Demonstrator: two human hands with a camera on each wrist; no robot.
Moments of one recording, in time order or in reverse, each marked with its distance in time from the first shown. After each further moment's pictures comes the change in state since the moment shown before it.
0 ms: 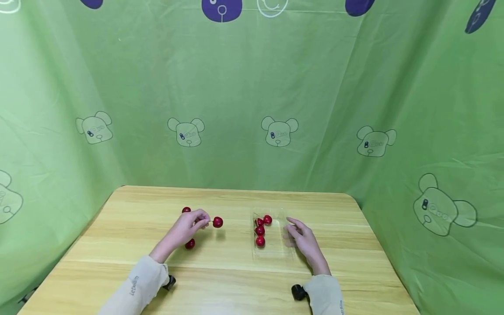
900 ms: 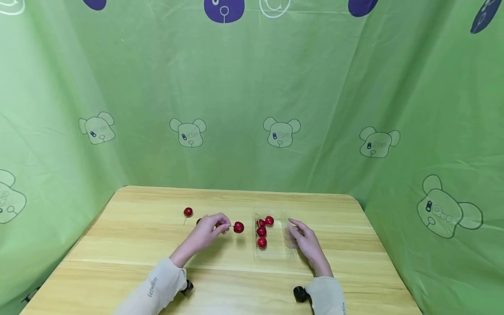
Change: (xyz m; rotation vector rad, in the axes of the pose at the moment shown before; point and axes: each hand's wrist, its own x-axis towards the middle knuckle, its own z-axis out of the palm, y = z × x) left_hand 0.014 0.036 0.040 -0.036 -0.034 0.030; right_hand 0.001 0.000 0.002 -0.005 0.013 0.000
